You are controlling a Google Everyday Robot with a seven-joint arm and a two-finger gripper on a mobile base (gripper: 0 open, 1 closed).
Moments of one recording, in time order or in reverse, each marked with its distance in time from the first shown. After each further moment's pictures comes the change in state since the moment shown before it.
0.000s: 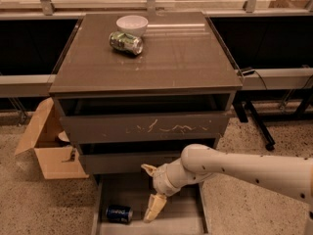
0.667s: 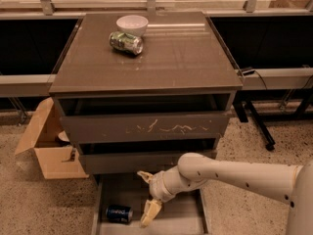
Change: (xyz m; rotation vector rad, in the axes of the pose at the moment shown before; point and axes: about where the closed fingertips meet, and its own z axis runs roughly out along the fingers) arm 0.020 0.002 0.047 -0.031 -0.084 0.035
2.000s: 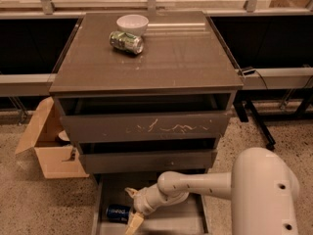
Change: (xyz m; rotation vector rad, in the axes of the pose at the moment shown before) arm 0.069 -0.009 0.142 -0.051 -0.037 0.089
